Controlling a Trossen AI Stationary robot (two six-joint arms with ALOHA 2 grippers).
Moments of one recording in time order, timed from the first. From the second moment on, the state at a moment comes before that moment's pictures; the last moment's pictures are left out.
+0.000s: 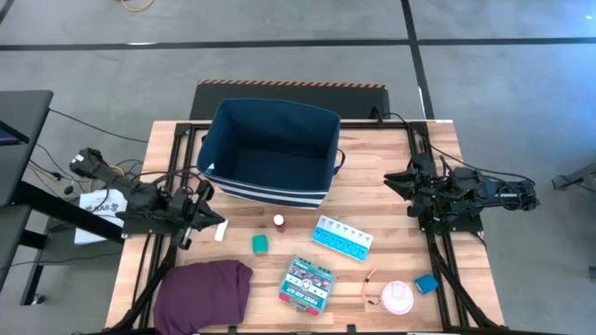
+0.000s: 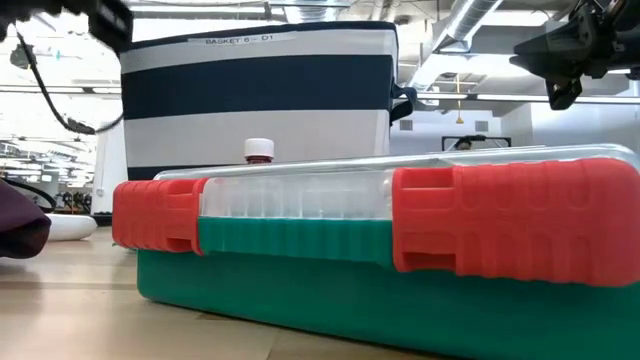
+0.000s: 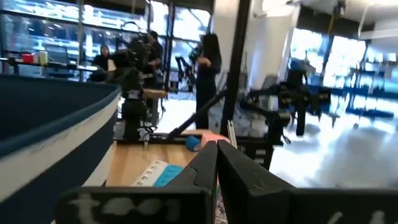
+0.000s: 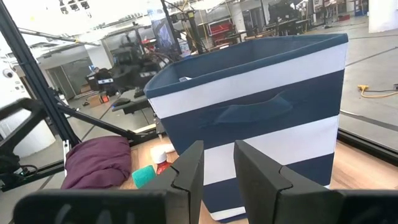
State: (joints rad) left arm -0.52 0.37 0.25 0.27 -0.27 -0.07; right arm 0.10 0.01 0.24 -0.23 0.29 0.24
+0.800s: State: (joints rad) left arm -1.01 1.41 0.96 -0.11 -1.18 -0.33; right arm 0.10 0.01 0.24 -0.23 0.29 0.24
